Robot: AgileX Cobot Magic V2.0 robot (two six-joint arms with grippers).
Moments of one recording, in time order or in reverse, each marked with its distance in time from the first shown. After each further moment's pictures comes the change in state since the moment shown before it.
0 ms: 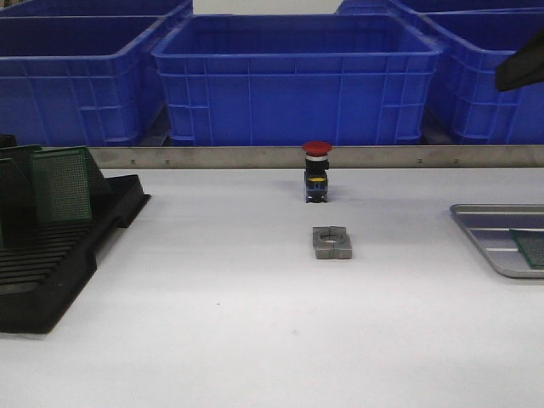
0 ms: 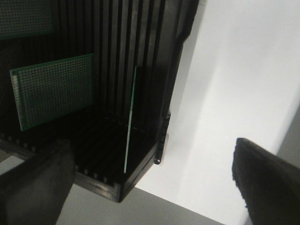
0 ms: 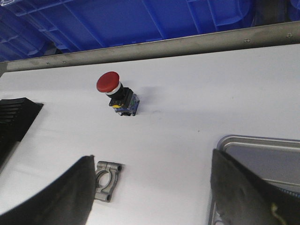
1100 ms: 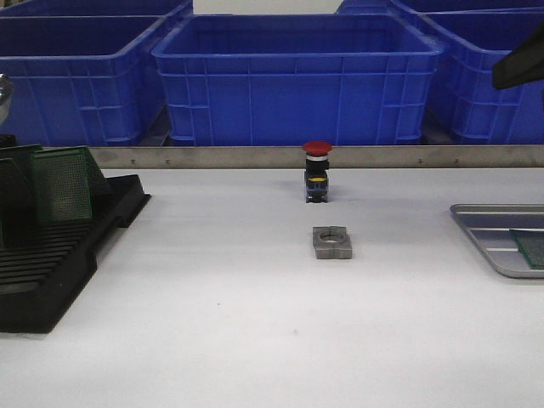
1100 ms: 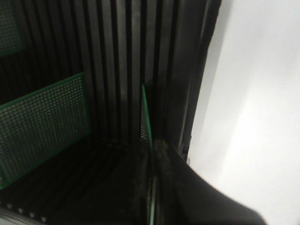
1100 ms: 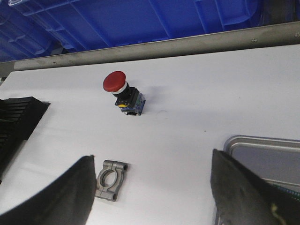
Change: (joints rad) left arm 0.000 0.226 -0.026 0.076 -0.107 -0.001; right arm 0.000 0.000 0.000 0.000 0.018 0.000
